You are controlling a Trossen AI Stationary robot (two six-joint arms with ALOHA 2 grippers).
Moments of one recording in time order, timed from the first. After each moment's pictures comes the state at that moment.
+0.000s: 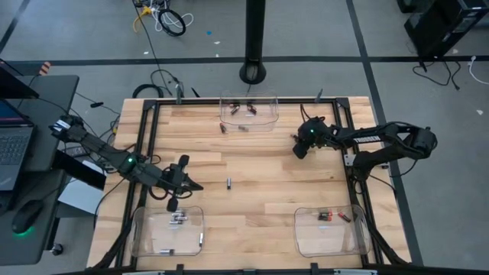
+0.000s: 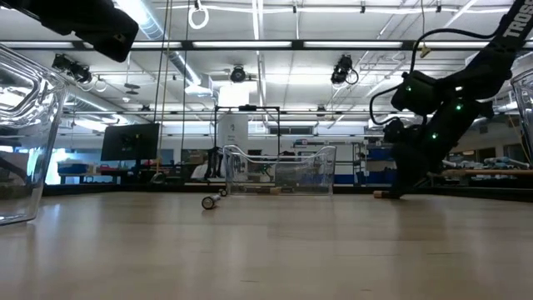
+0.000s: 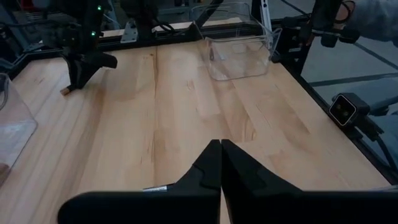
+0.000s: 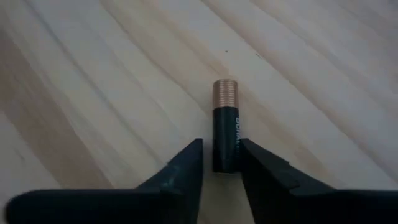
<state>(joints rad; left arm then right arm) -0.49 0.80 0.49 -0.05 -0.32 -0.11 -0.60 1.32 0.31 0.09 0.07 0.12</state>
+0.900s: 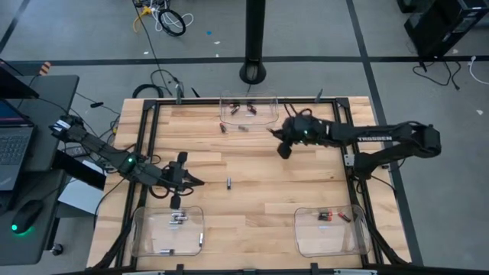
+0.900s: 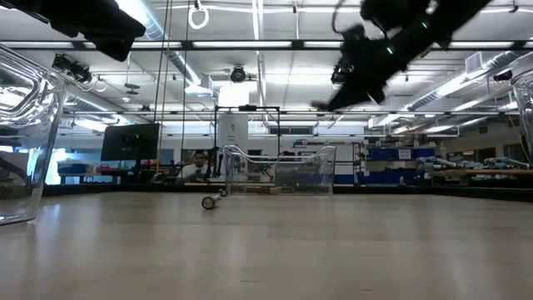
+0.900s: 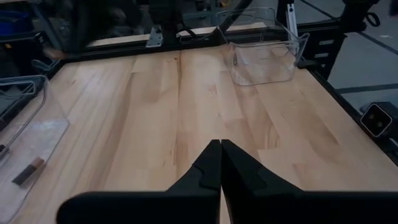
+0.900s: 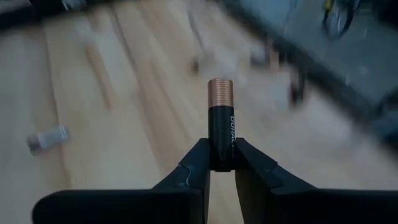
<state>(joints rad) -0.49 0.80 0.49 -0.05 -0.42 -0.11 -0.27 1.22 0.70 -0.10 0.17 0.19</state>
